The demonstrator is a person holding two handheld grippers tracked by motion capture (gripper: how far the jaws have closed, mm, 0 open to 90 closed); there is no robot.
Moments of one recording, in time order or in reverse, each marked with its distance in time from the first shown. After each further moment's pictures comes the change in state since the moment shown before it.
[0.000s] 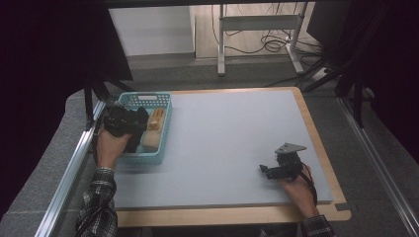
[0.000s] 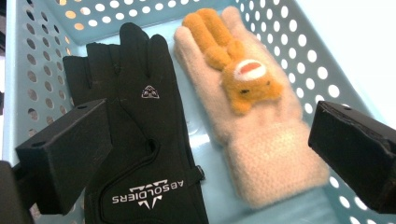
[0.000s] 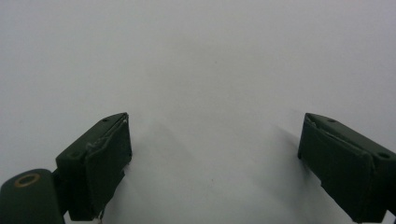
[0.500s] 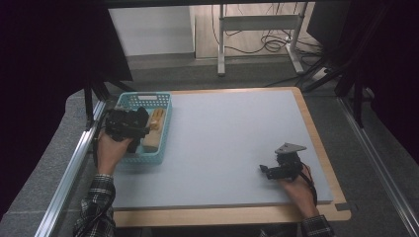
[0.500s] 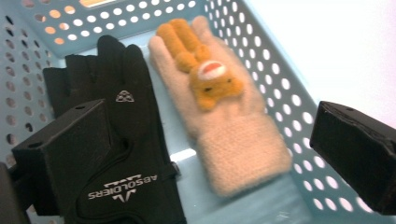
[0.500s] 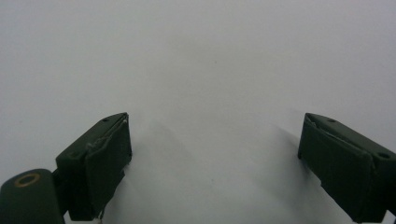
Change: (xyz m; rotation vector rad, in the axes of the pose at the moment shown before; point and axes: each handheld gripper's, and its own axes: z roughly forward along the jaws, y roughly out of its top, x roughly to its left) left arm -0.018 -0.008 -0.014 -0.055 -0.045 0.048; right arm 0.000 0.000 0.000 0.000 0.000 -0.001
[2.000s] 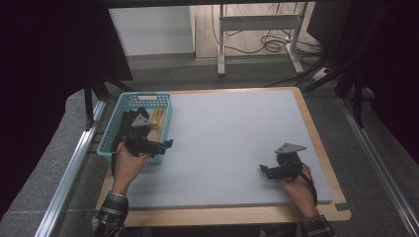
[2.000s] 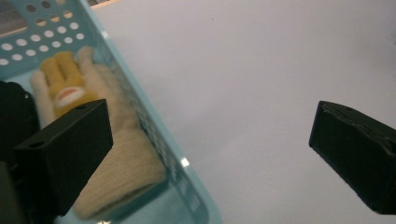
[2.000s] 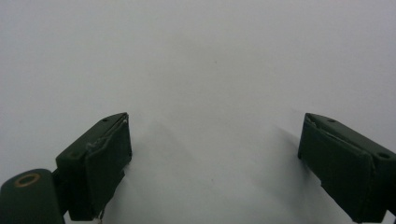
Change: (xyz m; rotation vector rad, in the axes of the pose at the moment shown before) left arm -0.080 -0.013 -0.010 -0.108 -0.176 0.124; right arm 0.000 0.000 0.000 -0.001 -0.001 -0.001
